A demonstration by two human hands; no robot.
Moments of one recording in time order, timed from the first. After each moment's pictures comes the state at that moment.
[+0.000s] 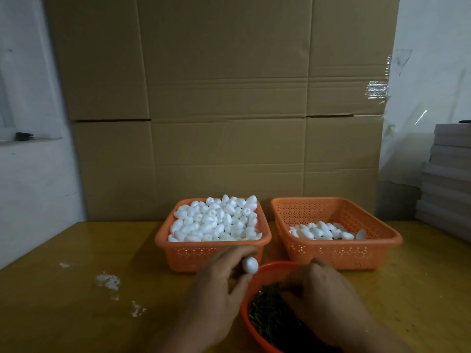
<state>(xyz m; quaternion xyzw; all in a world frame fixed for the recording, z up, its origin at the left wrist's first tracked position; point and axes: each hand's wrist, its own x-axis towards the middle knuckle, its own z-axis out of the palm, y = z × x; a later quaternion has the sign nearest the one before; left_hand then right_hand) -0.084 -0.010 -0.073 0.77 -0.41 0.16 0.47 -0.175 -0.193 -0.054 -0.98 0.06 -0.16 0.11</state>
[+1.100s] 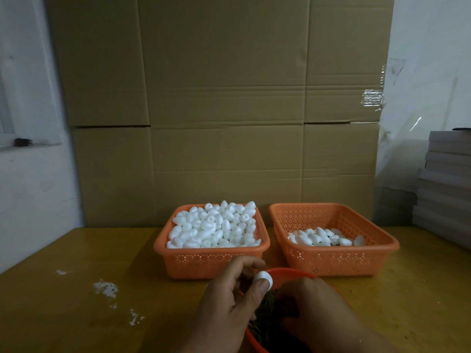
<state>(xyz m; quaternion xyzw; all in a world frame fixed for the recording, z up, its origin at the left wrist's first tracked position) -0.096 -0.020 -0.080 0.70 -0.39 0.02 0.60 -0.164 -0.195 -0.059 -0.99 0.04 -0.08 0.12</state>
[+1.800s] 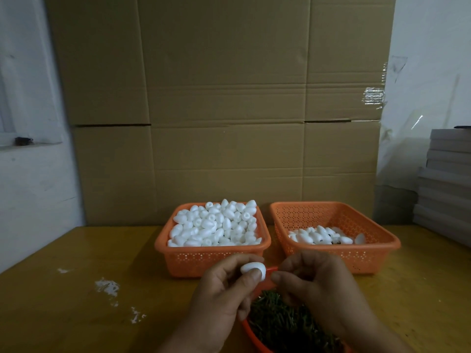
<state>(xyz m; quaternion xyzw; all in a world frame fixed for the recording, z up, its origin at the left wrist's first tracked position) -0.097 -0.016 -0.068 0.59 -0.31 -0.12 0.73 -0.176 -0.189 -0.040 -0.83 0.03 -0.20 0.52</state>
